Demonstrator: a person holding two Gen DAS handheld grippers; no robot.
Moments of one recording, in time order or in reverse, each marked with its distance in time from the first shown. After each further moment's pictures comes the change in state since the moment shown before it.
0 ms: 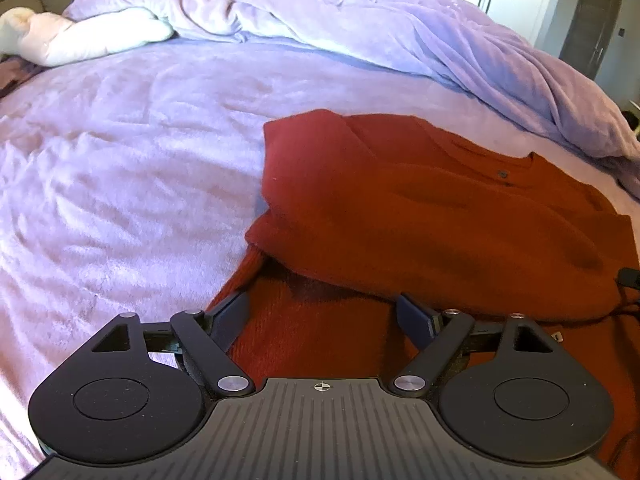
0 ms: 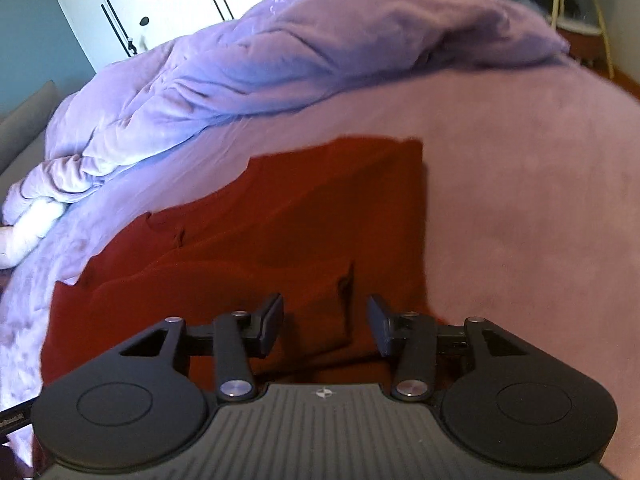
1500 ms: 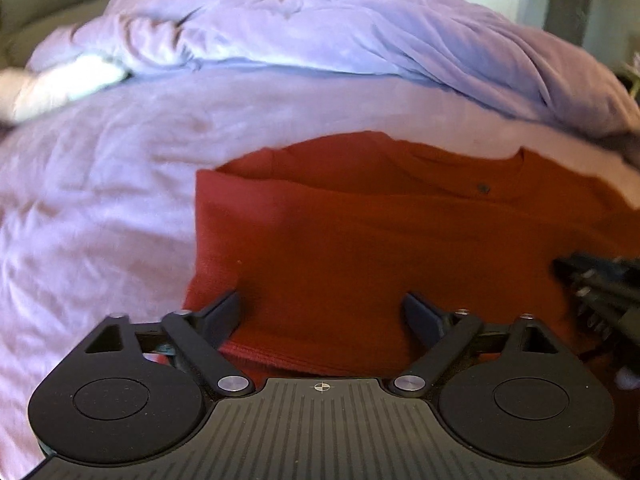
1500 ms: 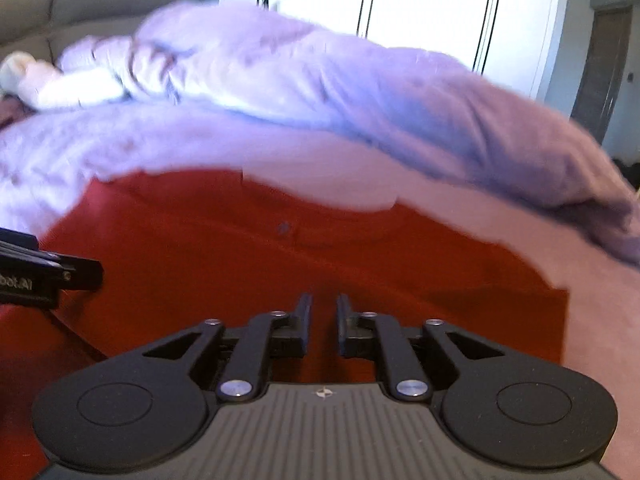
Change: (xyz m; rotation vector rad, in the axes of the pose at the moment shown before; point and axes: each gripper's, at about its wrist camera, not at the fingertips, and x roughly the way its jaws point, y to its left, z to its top) left arm 0.048 -0.067 0.035 0.169 -0.034 0.049; right arm 0.059 0.134 -0.022 -0.580 -0.107 -0.082
